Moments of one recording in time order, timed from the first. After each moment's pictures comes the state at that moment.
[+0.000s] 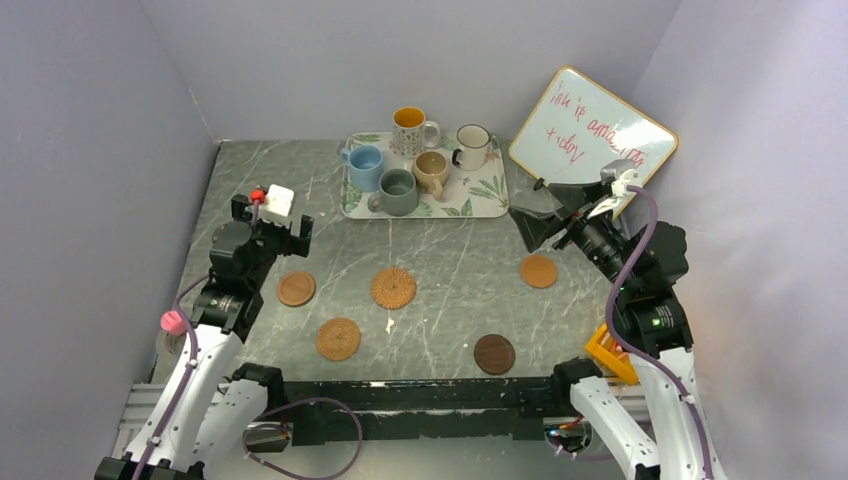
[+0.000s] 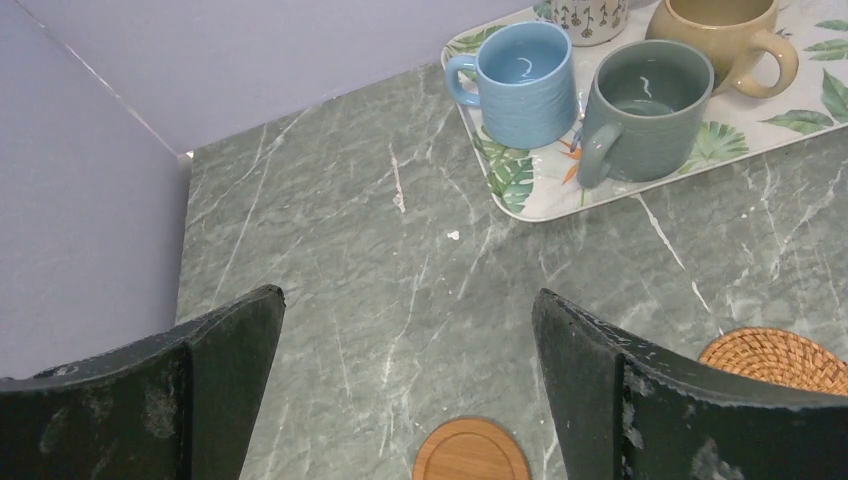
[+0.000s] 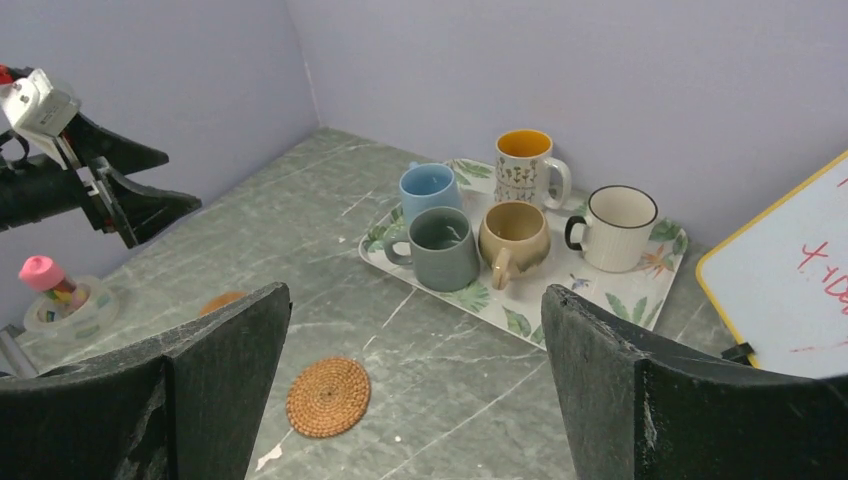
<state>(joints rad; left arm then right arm) -0.18 0.73 0.67 -0.09 -0.01 0.24 0.18 0.65 1.02 -0.24 -0.44 0.18</state>
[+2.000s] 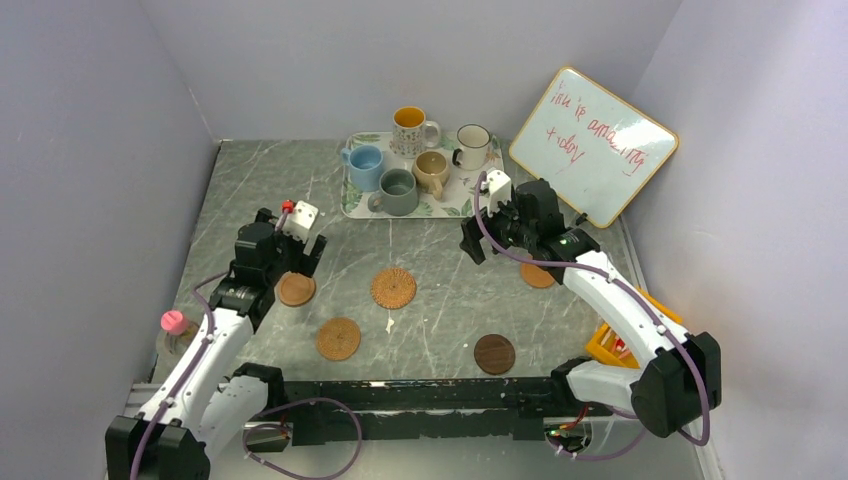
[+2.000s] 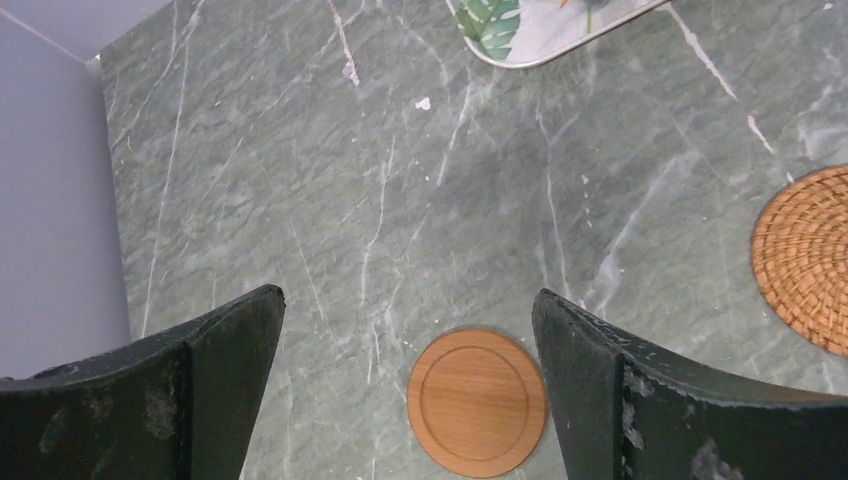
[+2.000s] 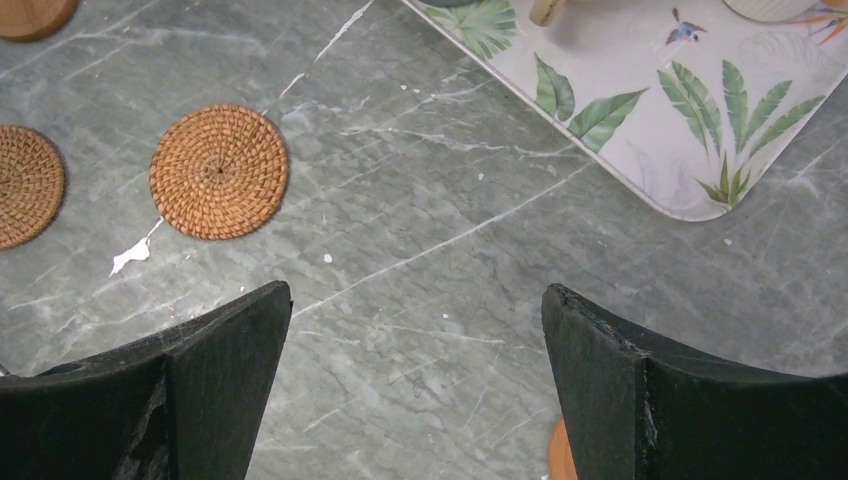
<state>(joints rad) -0.18 0.85 0.58 -0.13 0.01 0.35 0.42 1.19 0.94 -0.34 -0.27 -0.15</state>
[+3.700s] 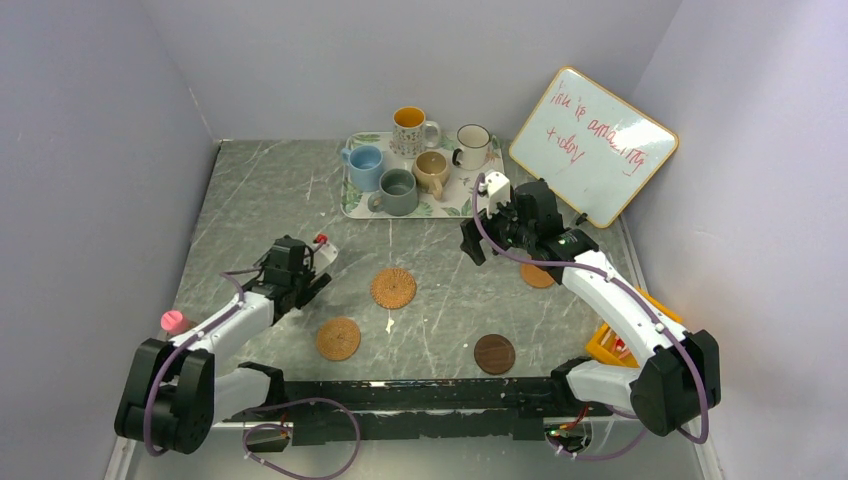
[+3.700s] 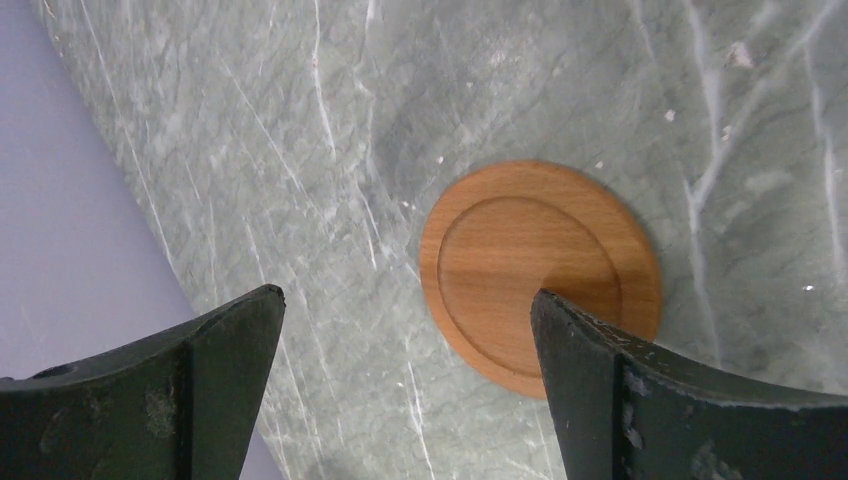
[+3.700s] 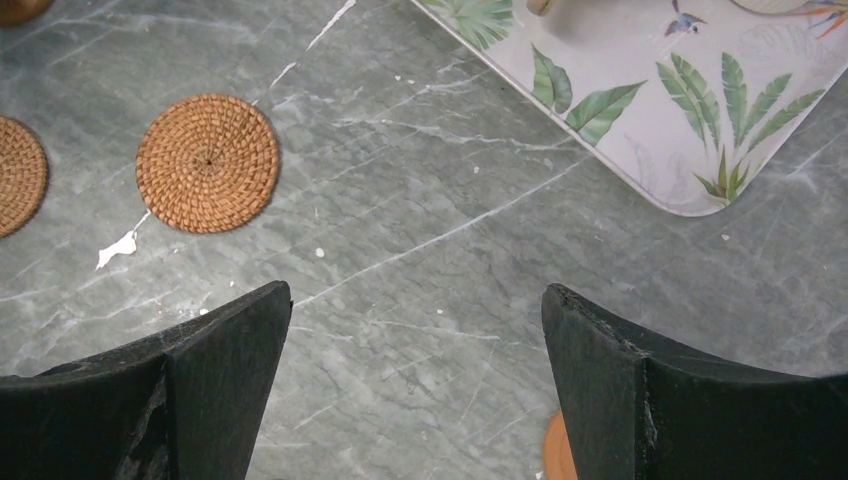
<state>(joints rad) -0.24 1.14 0.44 -0.12 -0.29 0.65 0.42 1.19 0.94 -0.34 -0.26 -0.16</state>
